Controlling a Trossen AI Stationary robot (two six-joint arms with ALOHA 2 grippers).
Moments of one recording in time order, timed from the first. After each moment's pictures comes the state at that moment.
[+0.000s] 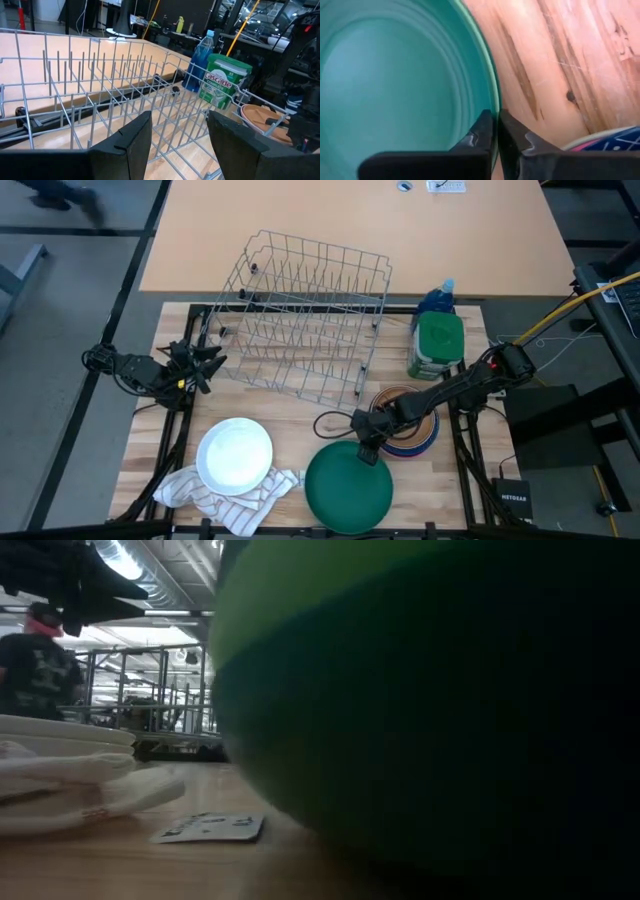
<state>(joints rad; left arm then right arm) -0.42 0.01 0.33 -0.44 -1.03 -0.38 0.34 1.63 0.92 -0.41 -0.12 0.80</state>
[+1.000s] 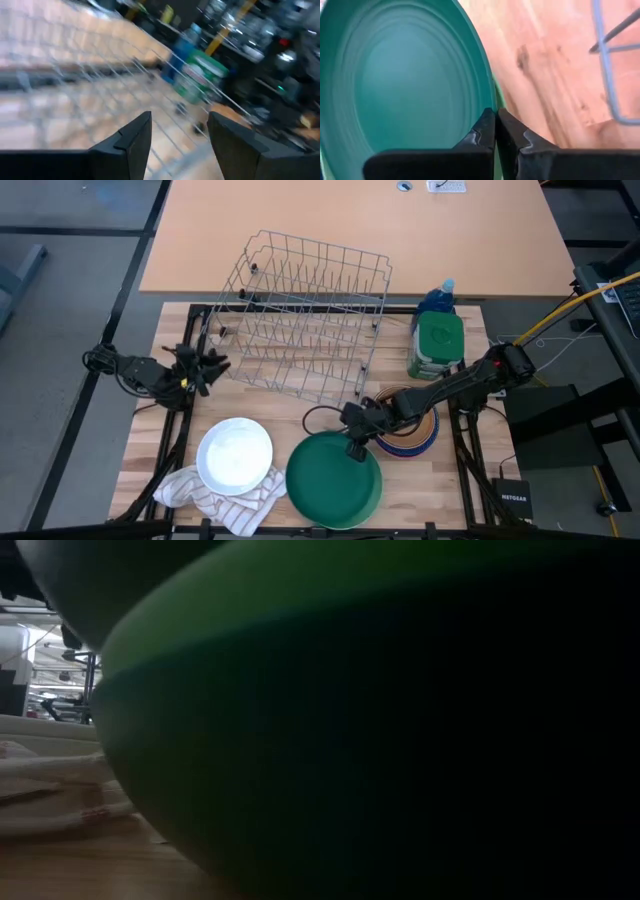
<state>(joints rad) -0.42 0.01 0.29 -0.42 -0.89 -0.62 0.34 1.62 1.13 -0.51 0.07 0.72</state>
